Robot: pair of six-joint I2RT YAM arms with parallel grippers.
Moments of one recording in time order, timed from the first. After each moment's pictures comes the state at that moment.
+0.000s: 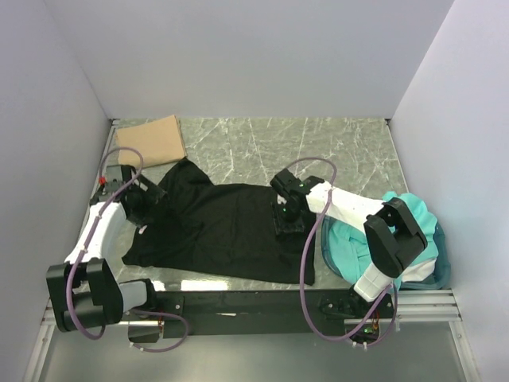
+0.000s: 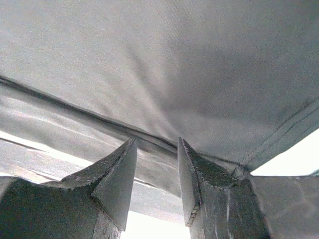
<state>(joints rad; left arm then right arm) 0.15 1.20 0.79 -0.61 0.11 -0.83 0.68 1.63 1.05 -0.78 -0.14 0.52</state>
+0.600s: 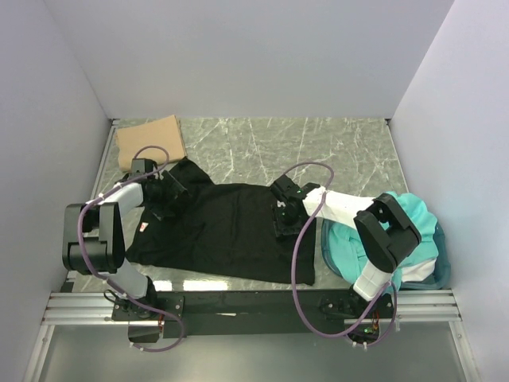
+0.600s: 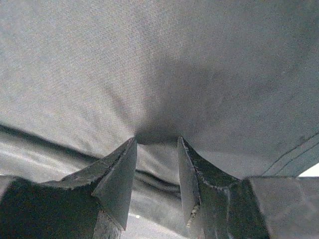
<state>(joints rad) 0.04 1.60 0.86 -0.35 0.26 -0.81 0.68 1.69 0.99 -0.63 -0.07 0.52</state>
